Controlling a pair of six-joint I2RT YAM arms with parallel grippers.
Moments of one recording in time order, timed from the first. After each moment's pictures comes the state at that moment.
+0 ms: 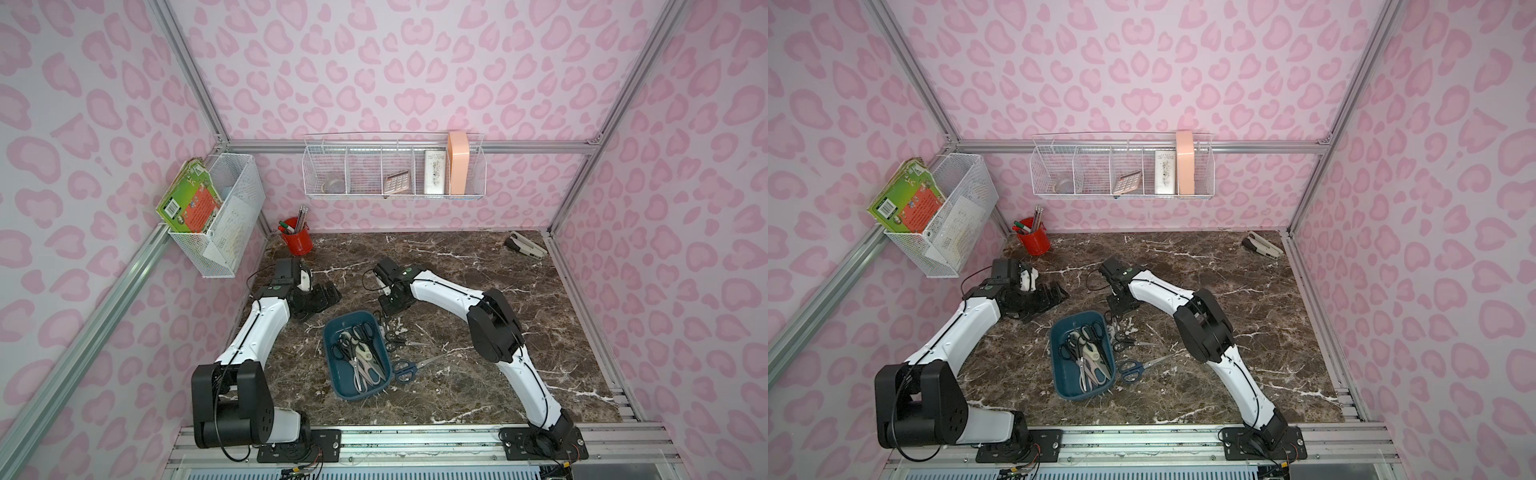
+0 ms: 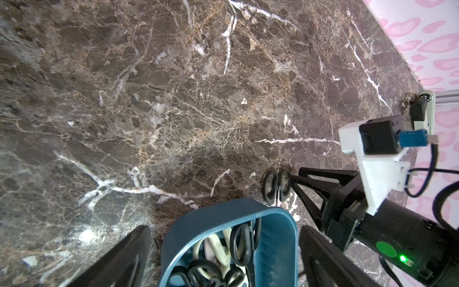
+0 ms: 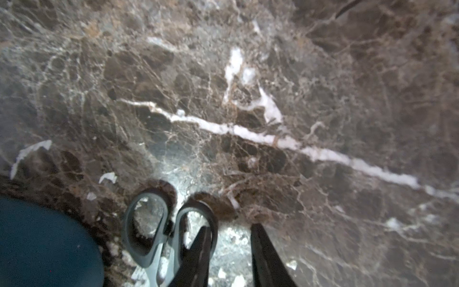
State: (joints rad) left arm 0.06 1.41 1.01 -0.64 0.35 -0.44; right arm 0.85 2.39 2.02 -0.85 0.01 0.27
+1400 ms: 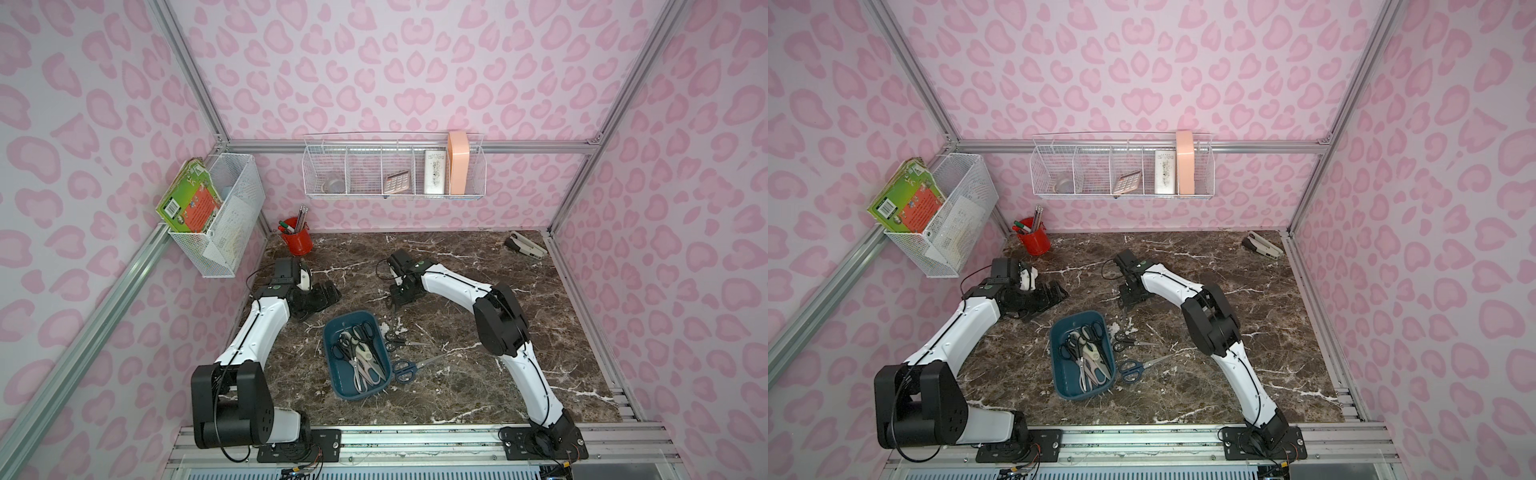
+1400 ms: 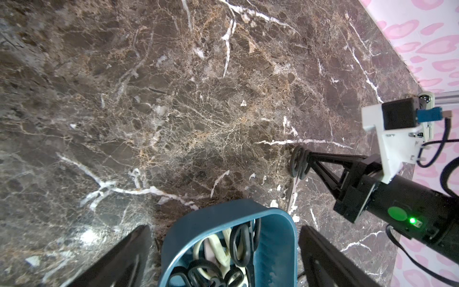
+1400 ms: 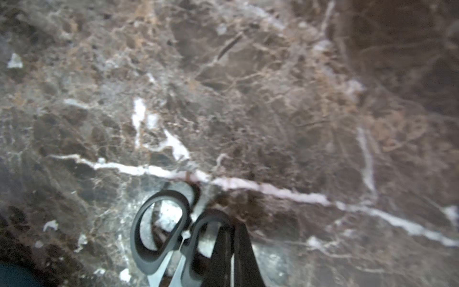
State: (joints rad) left arm 0.06 1.41 1.01 -0.64 0.35 -0.44; right arm 0.74 2.38 1.98 -0.79 0.01 0.31
